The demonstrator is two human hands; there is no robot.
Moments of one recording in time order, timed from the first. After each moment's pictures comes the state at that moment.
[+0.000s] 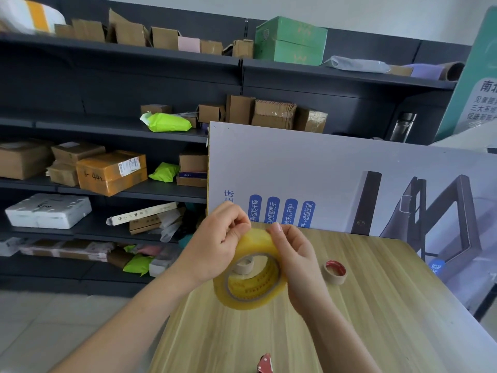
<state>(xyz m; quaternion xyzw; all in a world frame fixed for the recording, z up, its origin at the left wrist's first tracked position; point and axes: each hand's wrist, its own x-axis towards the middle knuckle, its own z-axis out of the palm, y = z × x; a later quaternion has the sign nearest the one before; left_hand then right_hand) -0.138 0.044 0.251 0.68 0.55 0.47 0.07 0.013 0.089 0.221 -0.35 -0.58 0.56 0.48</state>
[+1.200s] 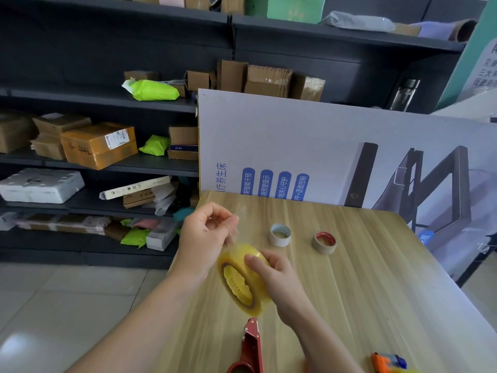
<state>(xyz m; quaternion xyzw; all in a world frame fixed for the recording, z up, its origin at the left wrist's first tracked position) -0.104 0.053 0.192 0.42 0.56 0.66 0.27 0.042 0.073 0.163 -0.43 -0.60 0.60 0.31</state>
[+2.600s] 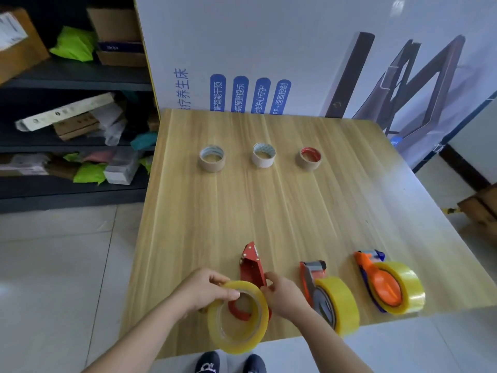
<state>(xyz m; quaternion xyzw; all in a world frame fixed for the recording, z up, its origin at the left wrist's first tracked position) -0.130 0.010 -0.021 0.44 0.65 0.14 0.61 0.068 0.032 -0.013 -0.67 -0.61 0.42 -0.08</state>
